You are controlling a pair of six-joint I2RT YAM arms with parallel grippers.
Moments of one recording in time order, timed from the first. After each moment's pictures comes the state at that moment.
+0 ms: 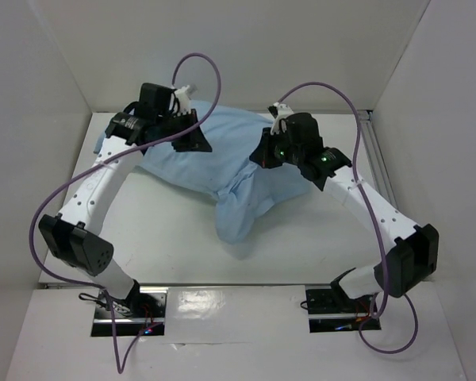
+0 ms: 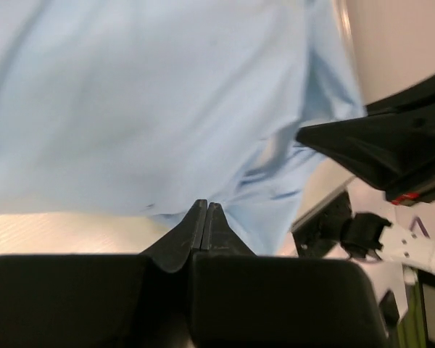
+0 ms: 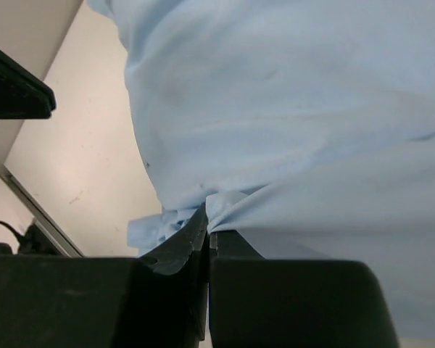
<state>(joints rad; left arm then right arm) -0.36 1.62 1.80 -0.90 0.45 -0.40 0.51 1.38 1.30 -0.39 -0.23 0.34</state>
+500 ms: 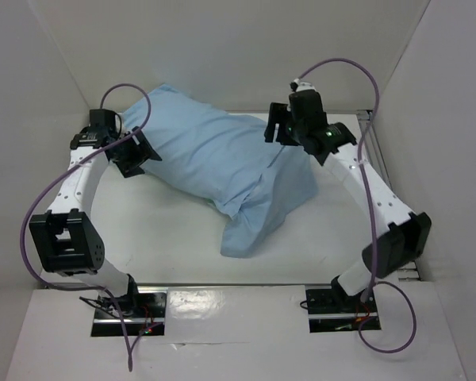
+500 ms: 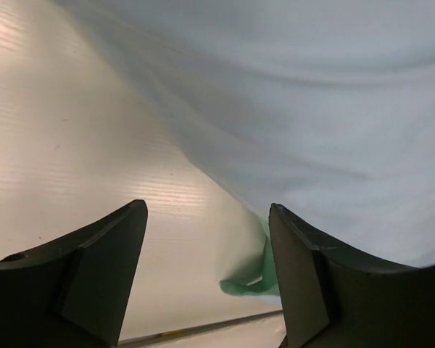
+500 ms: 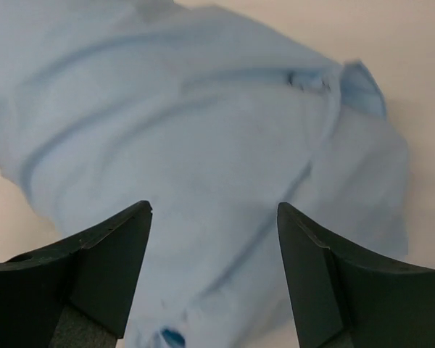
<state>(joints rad) 0.07 1.57 1.44 -0.83 0.31 -0.53 0.44 1.63 1.71 -0.62 0.15 0.40</state>
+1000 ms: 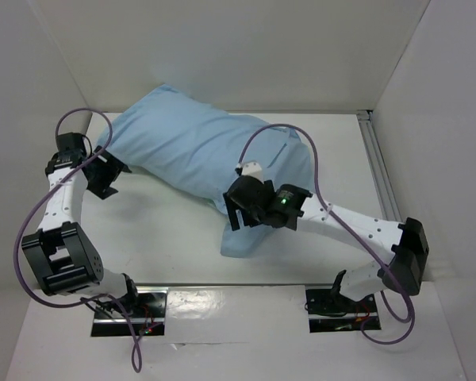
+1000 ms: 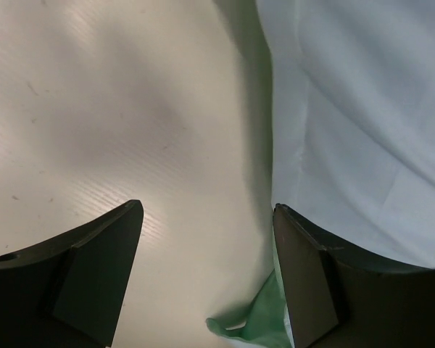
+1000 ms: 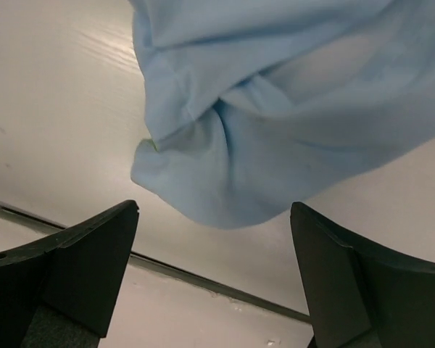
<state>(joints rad) 0.33 1.44 1.19 -0.74 0.22 -0.68 1.01 1.42 1.30 -0.82 0.38 0.59</state>
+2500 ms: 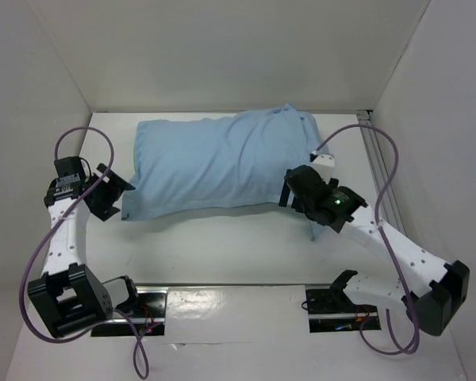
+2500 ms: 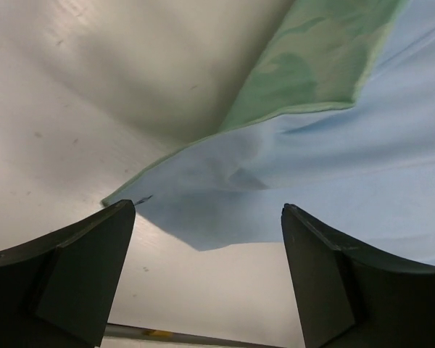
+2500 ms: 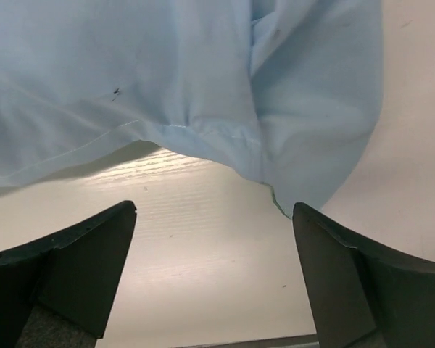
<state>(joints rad) 0.39 1.18 0.97 -0.75 0.29 -0.65 0.71 1.11 1.02 -0.83 0.58 0.75</state>
